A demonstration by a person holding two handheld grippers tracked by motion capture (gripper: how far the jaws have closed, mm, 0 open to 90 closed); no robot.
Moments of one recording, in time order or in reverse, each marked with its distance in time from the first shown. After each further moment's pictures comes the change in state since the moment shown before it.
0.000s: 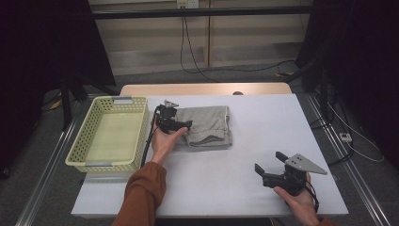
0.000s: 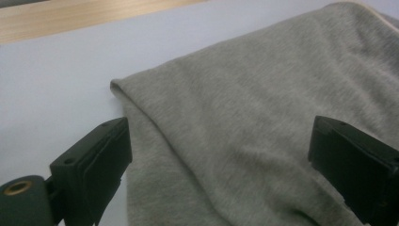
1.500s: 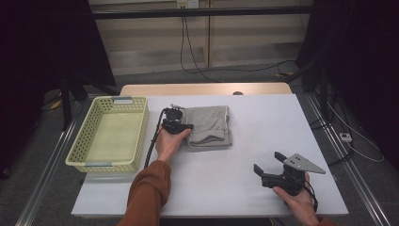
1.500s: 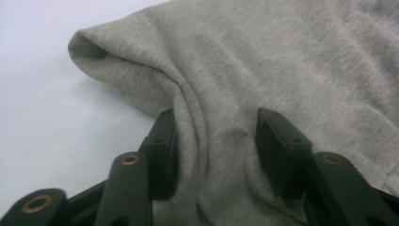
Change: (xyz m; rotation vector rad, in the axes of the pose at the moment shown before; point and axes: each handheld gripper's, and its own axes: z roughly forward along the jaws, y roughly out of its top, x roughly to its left) left arm -0.013 -0.004 0.017 0.126 -0.057 -0.048; right arm 0.001 -0.001 0.003 0.011 0.011 0.002
